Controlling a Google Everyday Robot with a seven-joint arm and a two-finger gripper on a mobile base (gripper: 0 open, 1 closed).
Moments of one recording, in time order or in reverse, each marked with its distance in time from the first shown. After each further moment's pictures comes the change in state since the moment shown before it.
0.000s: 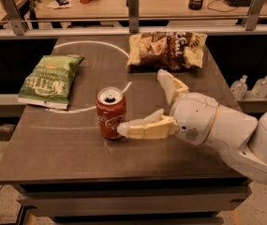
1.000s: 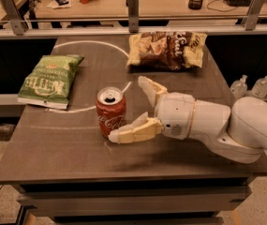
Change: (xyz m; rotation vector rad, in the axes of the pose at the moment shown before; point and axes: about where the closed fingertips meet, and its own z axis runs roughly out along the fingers) arm 0.038 0.003 0.033 -0.146 0.087 0.001
